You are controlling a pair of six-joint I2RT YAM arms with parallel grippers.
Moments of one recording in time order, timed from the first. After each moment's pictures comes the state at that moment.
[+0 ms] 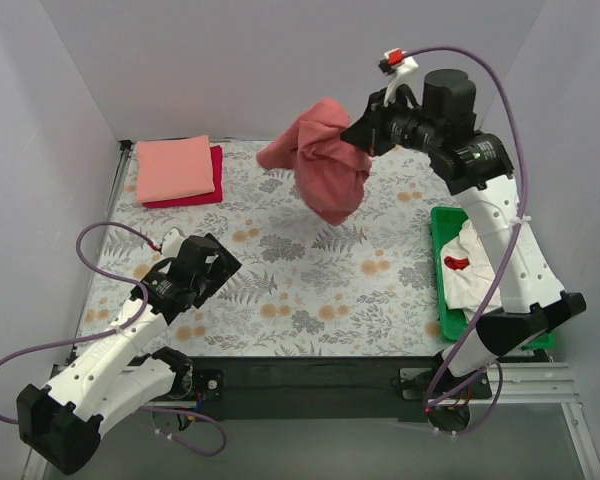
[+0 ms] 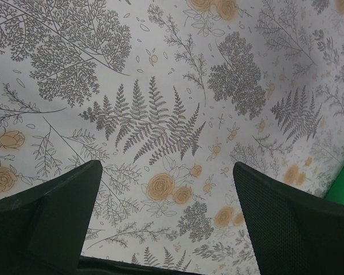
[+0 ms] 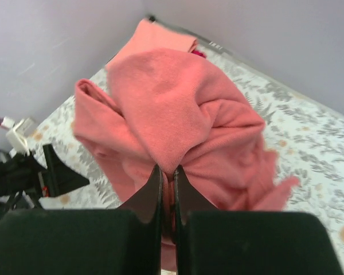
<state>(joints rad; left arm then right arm) -0.52 0.86 0.70 -0.72 -0.32 -1.16 0.41 1.53 2.01 -0.73 -0.42 0.13</state>
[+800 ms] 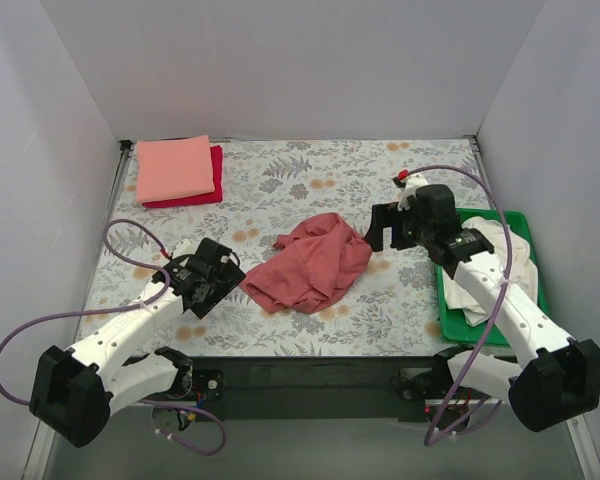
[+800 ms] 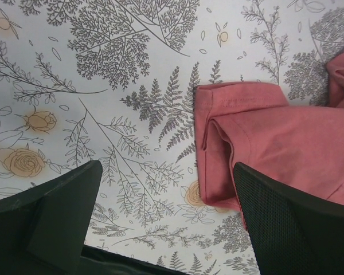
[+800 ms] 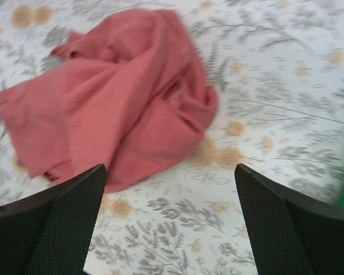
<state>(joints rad) -0.52 1.02 0.68 -0.77 -0.32 -1.22 0.35 1.14 0.96 -0.48 -0.13 0.16</state>
